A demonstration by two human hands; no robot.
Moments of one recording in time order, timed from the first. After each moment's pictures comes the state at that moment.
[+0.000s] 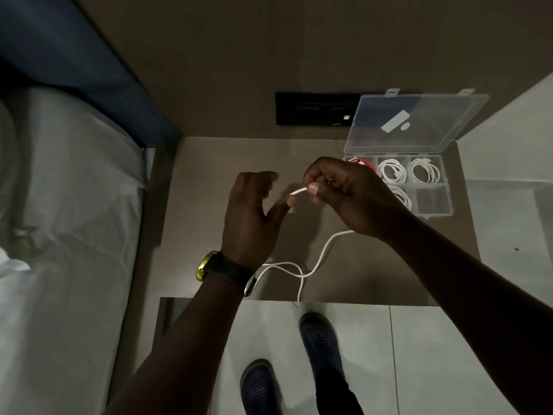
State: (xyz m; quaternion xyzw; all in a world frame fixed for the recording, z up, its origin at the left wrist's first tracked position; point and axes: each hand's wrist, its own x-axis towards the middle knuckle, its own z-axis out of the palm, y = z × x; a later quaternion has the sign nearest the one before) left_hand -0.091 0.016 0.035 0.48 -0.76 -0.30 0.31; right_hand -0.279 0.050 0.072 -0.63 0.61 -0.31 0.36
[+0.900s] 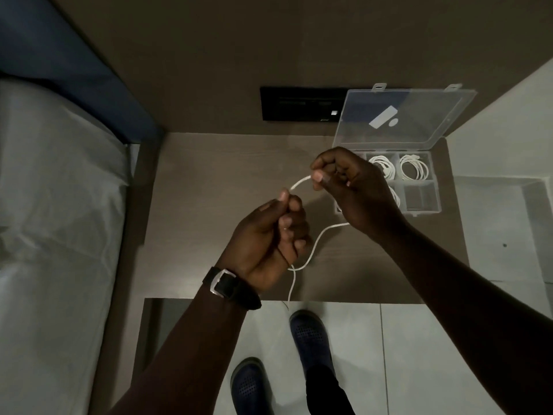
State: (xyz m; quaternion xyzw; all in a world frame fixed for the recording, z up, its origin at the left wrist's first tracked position) left_hand -0.119 0.040 0.046 0.25 -0.16 -0.93 0.24; right_hand -0.300 0.058 0.049 -0.54 0.65 -0.41 0.34
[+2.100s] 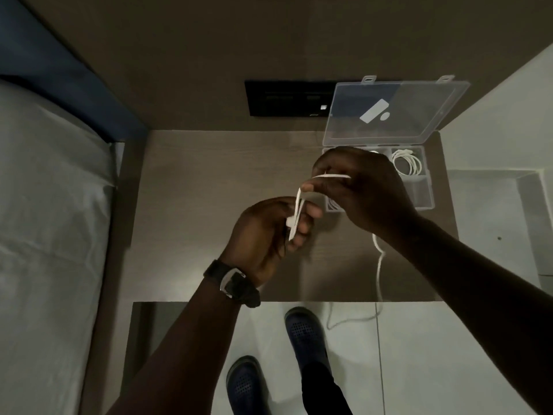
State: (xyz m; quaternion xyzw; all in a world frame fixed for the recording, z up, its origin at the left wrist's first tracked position) left_hand -0.139 0.039 0.048 0.35 -0.33 -0.85 0.19; right_hand -0.321 0.061 0.067 -0.66 0.66 -0.30 0.19
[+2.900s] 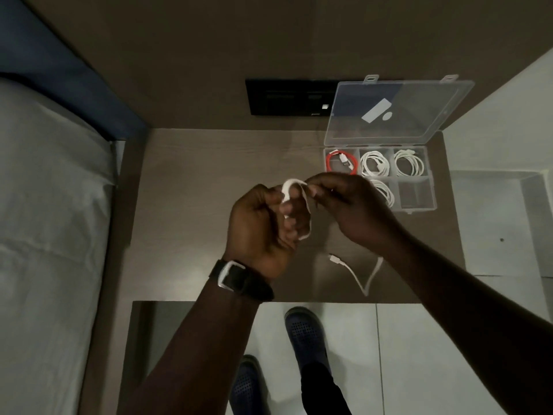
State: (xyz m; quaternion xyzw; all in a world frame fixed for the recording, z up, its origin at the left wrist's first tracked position) left_hand -0.152 0.037 0.060 0.29 -0.10 -0.91 0.27; right_hand -0.307 0.071 0.034 -0.56 0.65 -0.33 0.38
